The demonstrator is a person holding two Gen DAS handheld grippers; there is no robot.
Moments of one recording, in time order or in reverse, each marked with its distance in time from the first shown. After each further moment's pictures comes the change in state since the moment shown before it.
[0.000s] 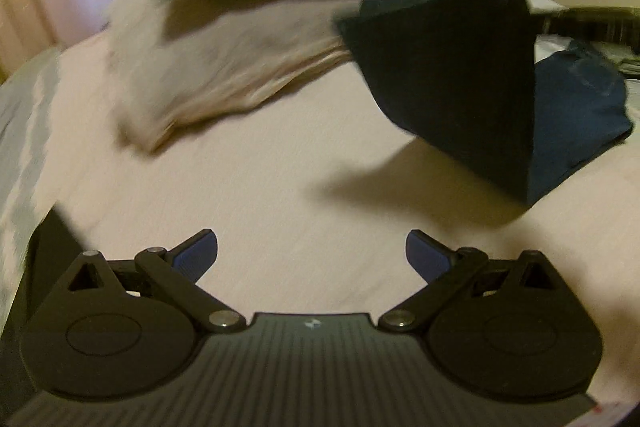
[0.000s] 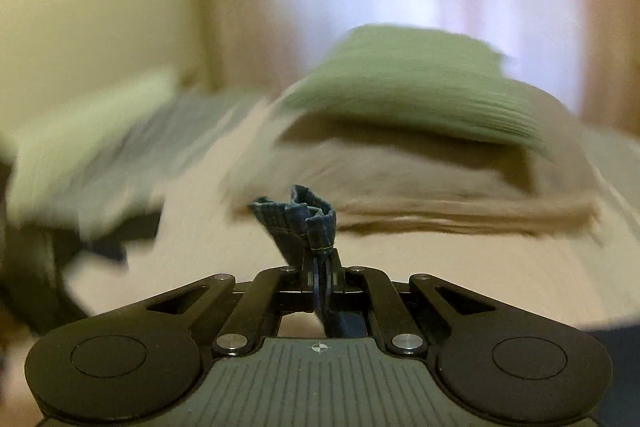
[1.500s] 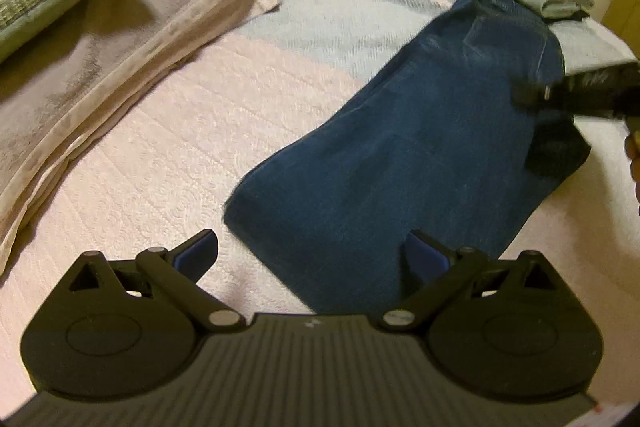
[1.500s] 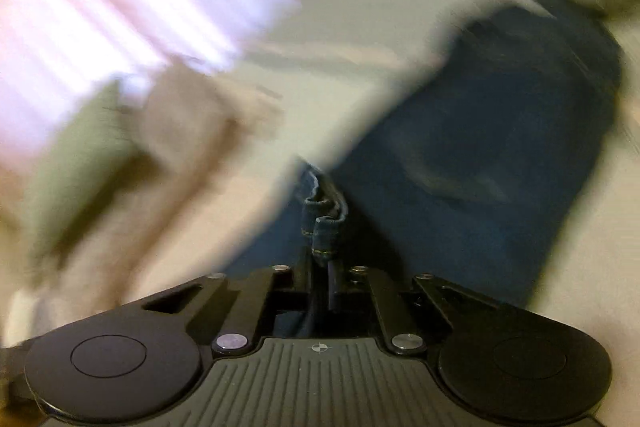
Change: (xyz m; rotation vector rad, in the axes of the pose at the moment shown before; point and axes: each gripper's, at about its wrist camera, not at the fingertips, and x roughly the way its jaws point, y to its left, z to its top) left arm 0.169 -0.239 0.150 0.260 0.139 -0.248; right arm -0.074 -0.345 -0.101 0.777 0.194 -0.416
